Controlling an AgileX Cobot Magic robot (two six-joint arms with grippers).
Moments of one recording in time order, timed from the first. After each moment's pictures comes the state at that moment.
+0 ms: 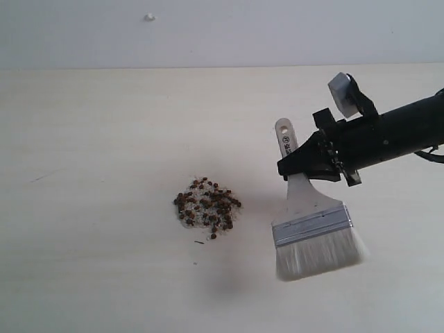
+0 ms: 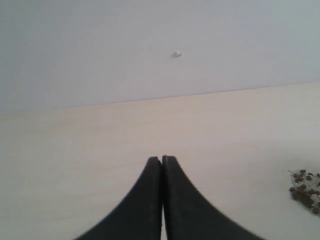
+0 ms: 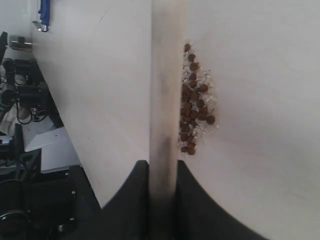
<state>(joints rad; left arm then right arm) -0.34 0.01 0.00 0.04 0.19 -0.03 0.00 2.01 -0.95 1.30 1.16 -1.06</state>
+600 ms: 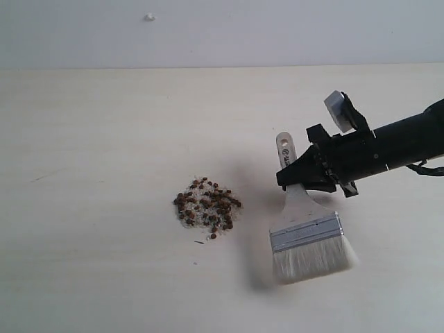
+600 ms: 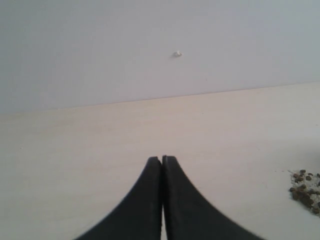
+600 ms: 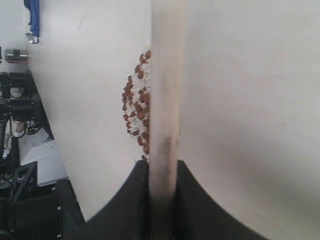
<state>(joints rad) -0.34 0.01 0.00 0.04 0.19 -0.03 0.00 2.11 -0.96 1.34 1.10 -1.11</state>
